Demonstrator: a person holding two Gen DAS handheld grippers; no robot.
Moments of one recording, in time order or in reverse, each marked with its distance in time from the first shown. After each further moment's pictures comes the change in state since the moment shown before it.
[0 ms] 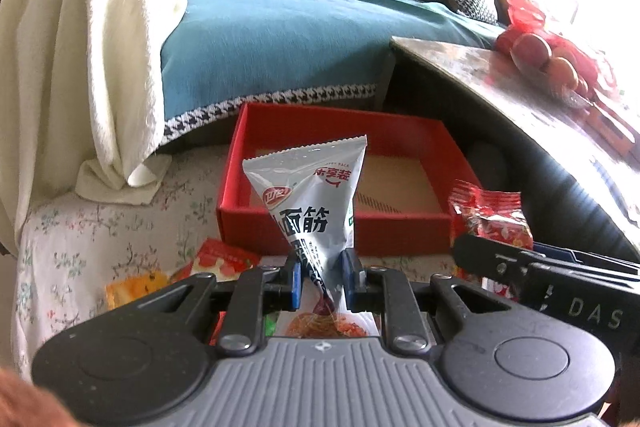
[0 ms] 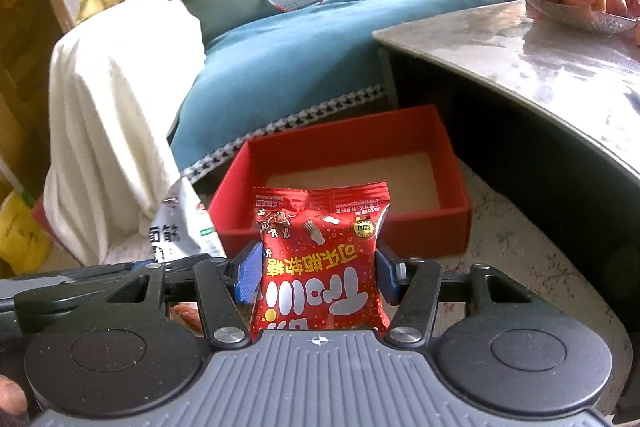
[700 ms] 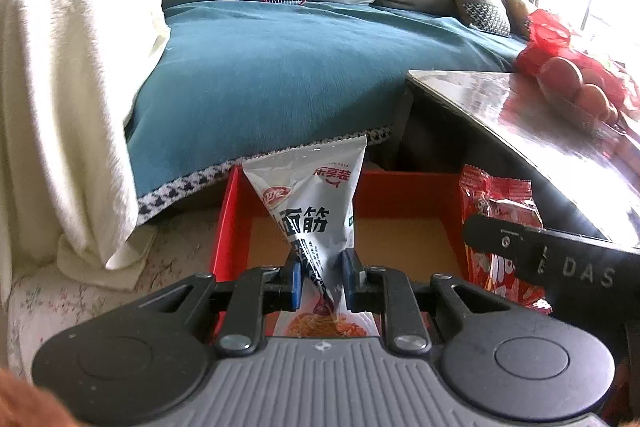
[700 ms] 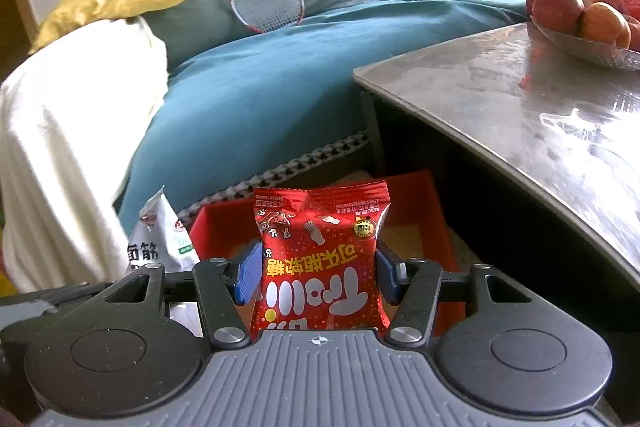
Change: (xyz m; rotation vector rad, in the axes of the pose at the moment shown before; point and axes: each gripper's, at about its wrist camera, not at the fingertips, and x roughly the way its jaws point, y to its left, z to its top) left arm 0.063 -0.010 0.070 0.025 -0.038 0.037; right arm 0.068 -0.019 0.075 0.006 -0.033 -0.056
